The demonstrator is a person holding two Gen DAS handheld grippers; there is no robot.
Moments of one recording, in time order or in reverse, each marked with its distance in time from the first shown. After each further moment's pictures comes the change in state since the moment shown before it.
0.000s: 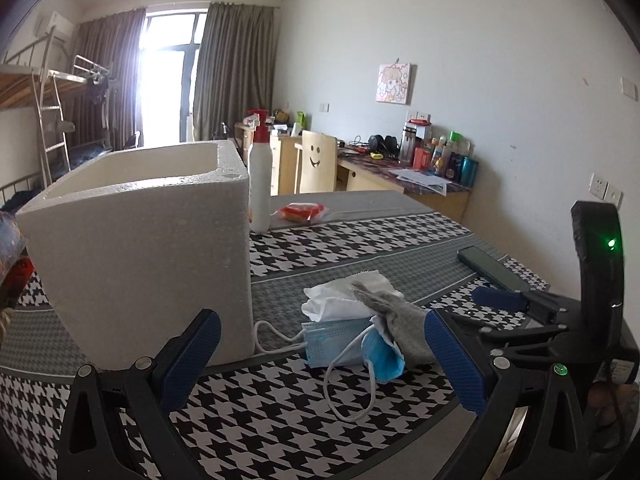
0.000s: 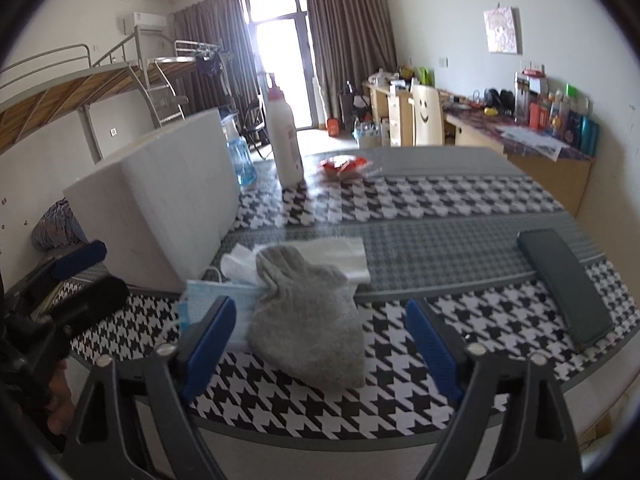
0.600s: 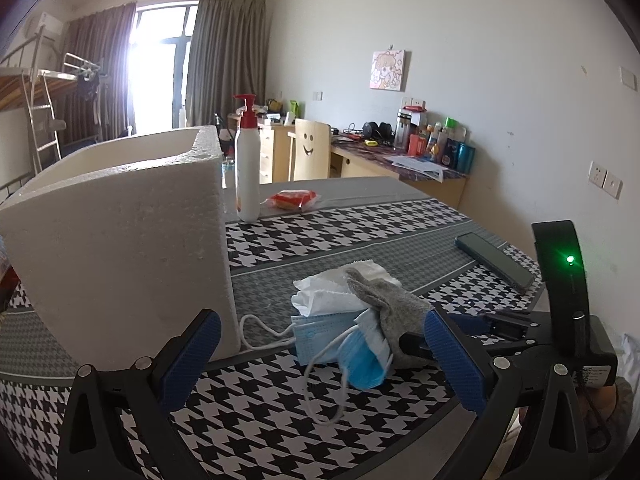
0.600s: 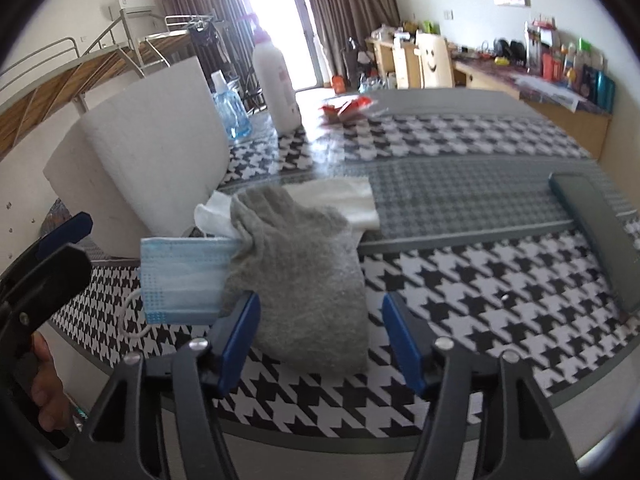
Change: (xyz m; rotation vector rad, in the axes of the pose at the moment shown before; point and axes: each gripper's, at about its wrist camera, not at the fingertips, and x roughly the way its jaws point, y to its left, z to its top) left arm 0.017 -0.007 -0.002 0.022 0.042 -0.015; right arm 0.033 -0.010 -0.020 0.062 0.166 0.065
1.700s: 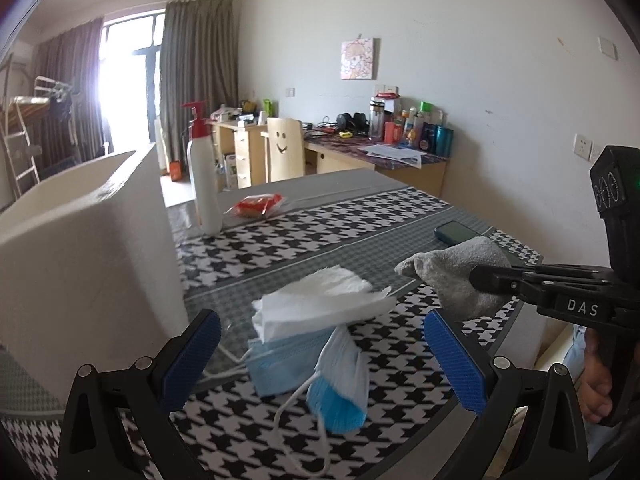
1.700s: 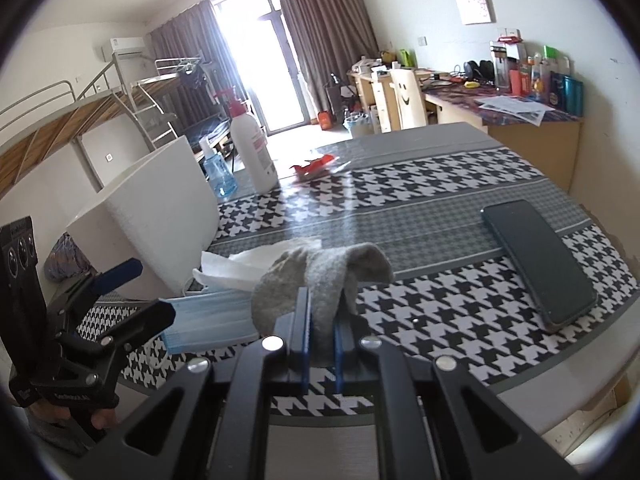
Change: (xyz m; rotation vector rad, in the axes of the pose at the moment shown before) left arm 0.025 -0.032 0.017 0.104 0.025 -0.048; right arm -0.070 -0.041 0.015 0.065 -0.155 -0.023
